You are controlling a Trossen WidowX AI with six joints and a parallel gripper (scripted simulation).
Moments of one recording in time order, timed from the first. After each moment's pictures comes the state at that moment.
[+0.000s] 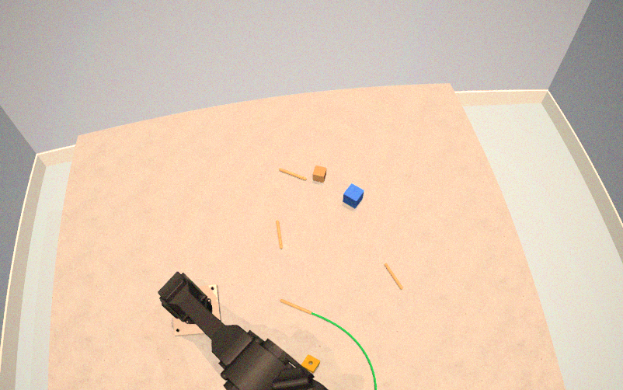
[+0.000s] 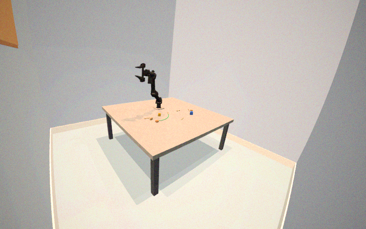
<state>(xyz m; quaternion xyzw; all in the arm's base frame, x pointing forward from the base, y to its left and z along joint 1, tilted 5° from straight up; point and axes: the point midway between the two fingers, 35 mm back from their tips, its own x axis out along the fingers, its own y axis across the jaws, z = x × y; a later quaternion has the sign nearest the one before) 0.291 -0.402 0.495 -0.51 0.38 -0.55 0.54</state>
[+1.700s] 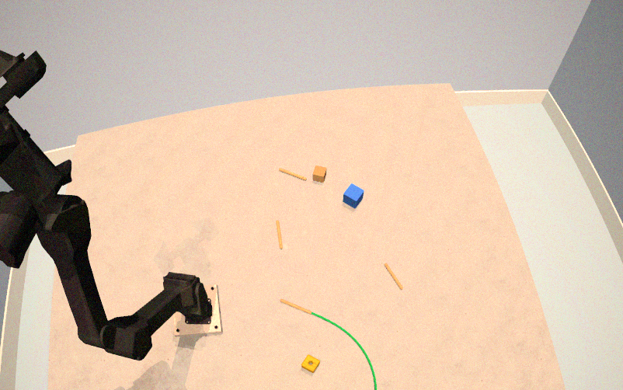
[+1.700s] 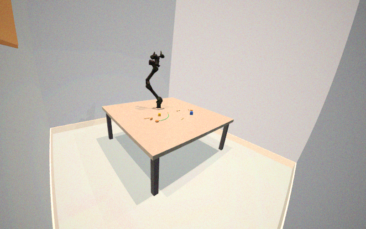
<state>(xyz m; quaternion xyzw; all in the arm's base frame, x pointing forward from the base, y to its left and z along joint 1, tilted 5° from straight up) -0.052 -0.003 0.742 -0.48 0.30 -0.75 -0.34</state>
